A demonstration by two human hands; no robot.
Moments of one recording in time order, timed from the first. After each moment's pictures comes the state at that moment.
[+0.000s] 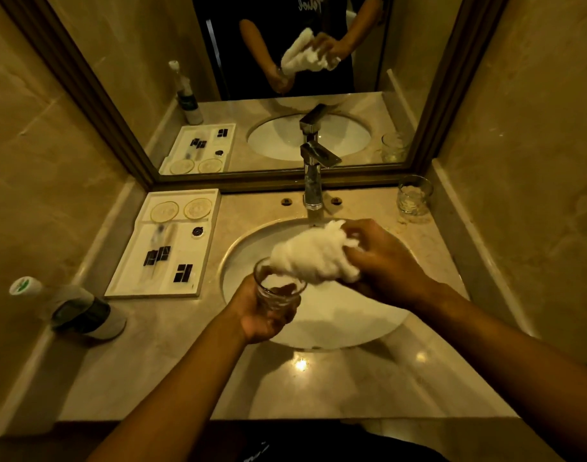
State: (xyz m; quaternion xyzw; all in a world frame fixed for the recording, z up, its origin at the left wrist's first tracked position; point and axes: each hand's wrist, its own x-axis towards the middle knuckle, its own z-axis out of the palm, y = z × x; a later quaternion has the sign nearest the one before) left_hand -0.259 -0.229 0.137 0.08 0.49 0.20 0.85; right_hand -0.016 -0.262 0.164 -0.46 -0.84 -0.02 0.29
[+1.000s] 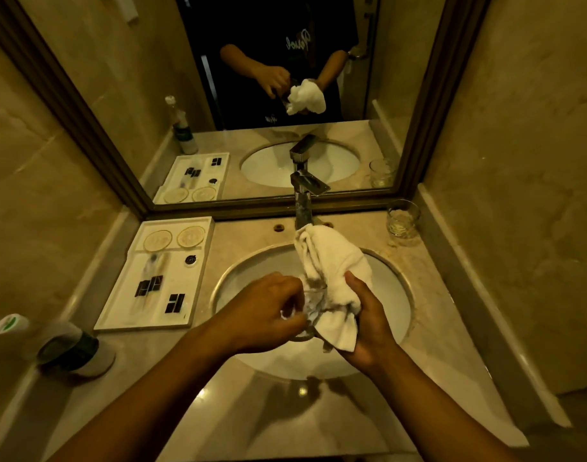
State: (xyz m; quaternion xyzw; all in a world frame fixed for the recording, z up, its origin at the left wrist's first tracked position) left_hand -0.244 -0.233 0.210 0.90 0.39 0.05 0.19; right_hand -0.069 -0.286 0.141 -0.31 -0.08 0.73 0.60
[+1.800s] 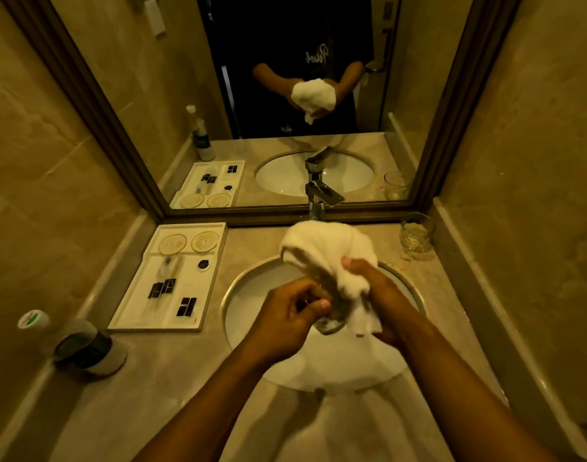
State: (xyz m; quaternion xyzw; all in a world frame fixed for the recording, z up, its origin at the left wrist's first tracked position) left_hand -0.226 -0.241 0.188 0.71 0.41 0.33 0.47; right_hand -0.050 -0.257 0.202 -0.47 -0.26 0.67 0.51
